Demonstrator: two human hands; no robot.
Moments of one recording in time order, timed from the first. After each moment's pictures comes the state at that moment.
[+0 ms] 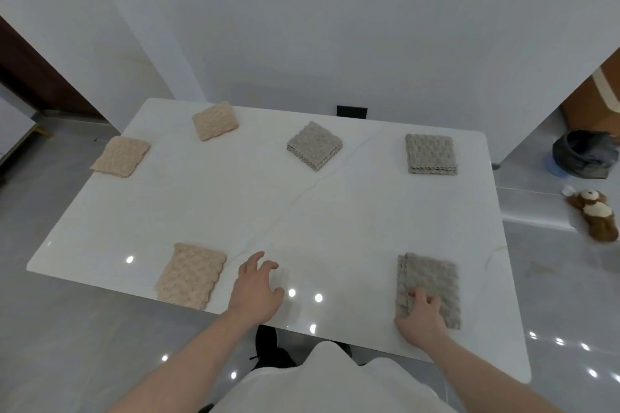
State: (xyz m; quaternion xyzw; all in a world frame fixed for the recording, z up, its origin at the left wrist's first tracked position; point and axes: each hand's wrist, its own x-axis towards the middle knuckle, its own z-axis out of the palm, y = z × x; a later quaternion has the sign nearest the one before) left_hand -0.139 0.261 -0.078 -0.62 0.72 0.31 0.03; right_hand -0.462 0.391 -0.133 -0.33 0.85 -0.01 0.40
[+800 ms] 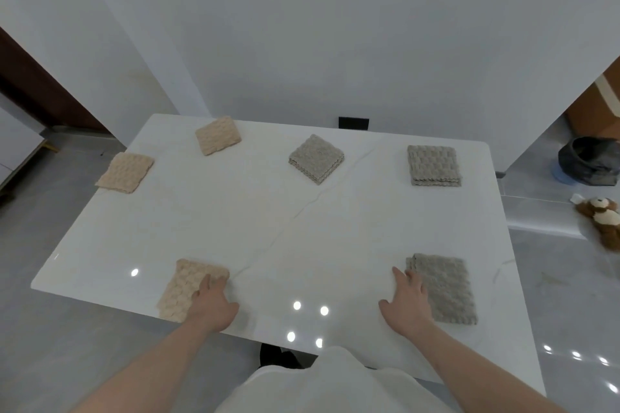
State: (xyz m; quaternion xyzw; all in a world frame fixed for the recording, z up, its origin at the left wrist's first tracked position) left_hand -0.057 0.215 -0.103 -0.72 0.60 0.30 0.17; right_hand -0.445 0.336 -0.112 -0.43 0.83 -0.04 0.34
